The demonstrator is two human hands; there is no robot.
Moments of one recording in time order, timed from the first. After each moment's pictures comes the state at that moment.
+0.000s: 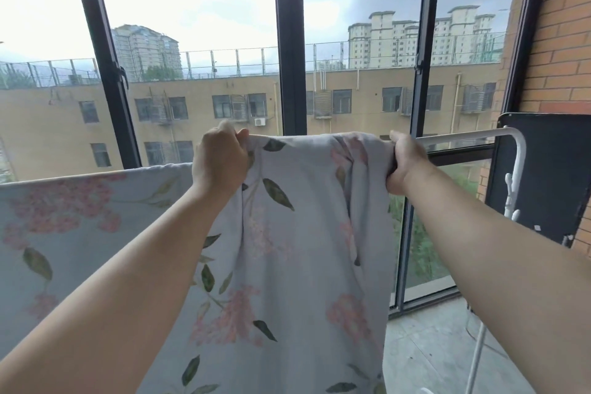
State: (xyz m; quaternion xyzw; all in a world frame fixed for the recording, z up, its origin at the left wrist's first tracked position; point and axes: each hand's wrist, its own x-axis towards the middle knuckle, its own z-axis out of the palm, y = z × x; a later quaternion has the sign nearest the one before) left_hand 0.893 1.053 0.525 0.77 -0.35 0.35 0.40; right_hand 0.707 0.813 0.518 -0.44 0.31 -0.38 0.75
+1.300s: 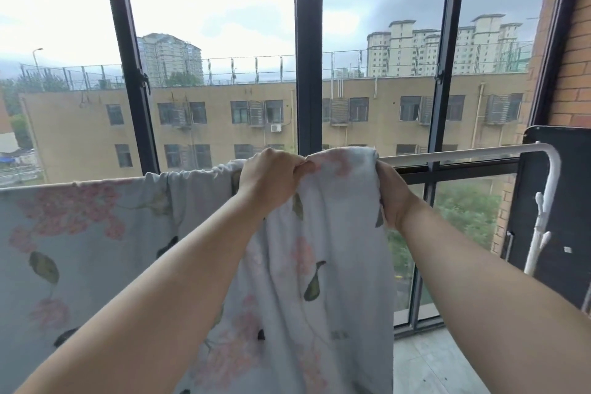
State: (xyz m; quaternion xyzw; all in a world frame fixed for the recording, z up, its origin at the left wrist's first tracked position) left_hand 0.869 1.022 0.516 0.79 -0.48 0.31 0.22; right_hand 0.734 0.845 0.488 -0.56 0.08 -0.21 0.80
